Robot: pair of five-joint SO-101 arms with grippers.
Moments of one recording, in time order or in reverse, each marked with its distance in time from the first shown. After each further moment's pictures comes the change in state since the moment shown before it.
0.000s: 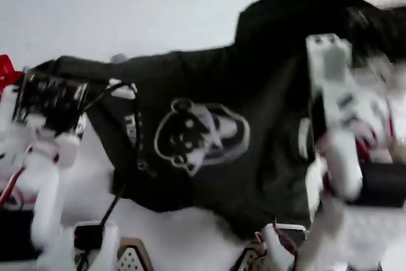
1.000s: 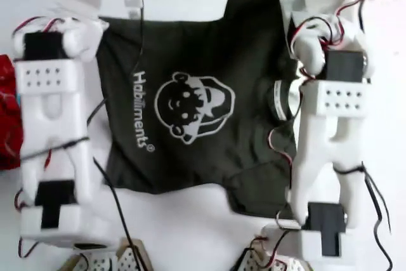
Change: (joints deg) left arm 0.0 61.1 -34.5 1.4 -0.9; right arm -0.1 30.1 -4.0 -8.2 0.0
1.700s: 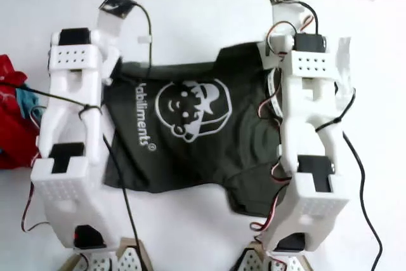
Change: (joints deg) left arm 0.0 20.7 -0.1 5.4 -0.7; right arm -0.9 22.4 0.0 10.7 0.0
